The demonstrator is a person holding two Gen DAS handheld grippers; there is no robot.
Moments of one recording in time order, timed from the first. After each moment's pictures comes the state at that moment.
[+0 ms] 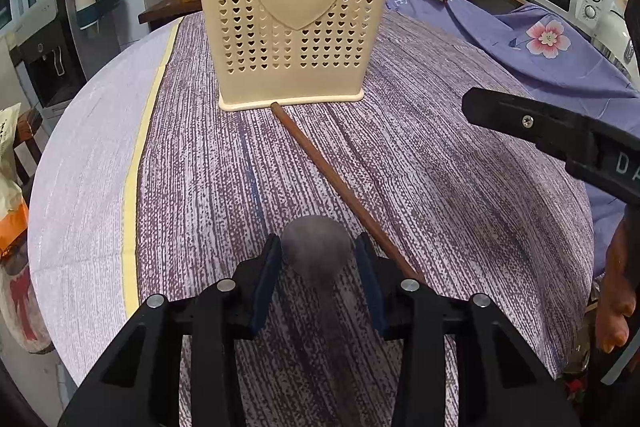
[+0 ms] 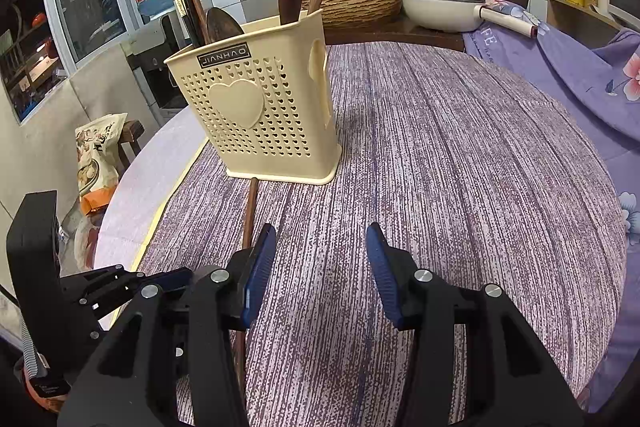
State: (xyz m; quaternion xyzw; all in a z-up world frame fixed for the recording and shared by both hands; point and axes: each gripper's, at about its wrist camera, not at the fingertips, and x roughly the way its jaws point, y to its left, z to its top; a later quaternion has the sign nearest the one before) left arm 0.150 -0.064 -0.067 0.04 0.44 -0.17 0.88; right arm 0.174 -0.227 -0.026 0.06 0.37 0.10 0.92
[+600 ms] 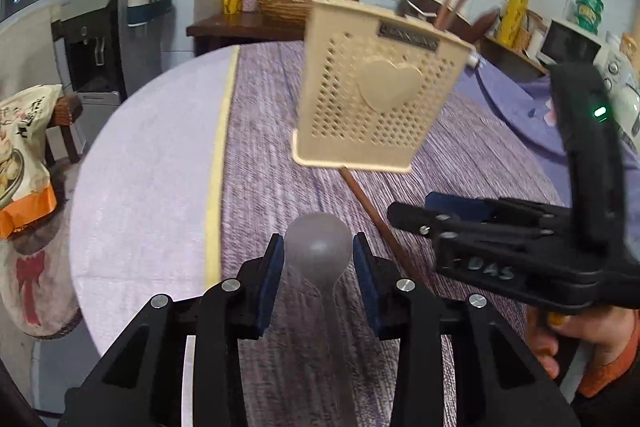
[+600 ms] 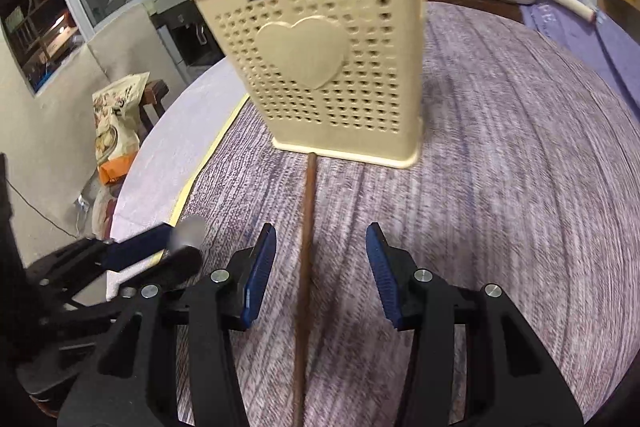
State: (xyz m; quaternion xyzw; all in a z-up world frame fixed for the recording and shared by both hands) left arm 0.151 -0.005 -0.026 -0.04 0.38 -0.12 0.92; right arm 0.228 -0.162 -0.054 0.04 0.44 0.17 0.88
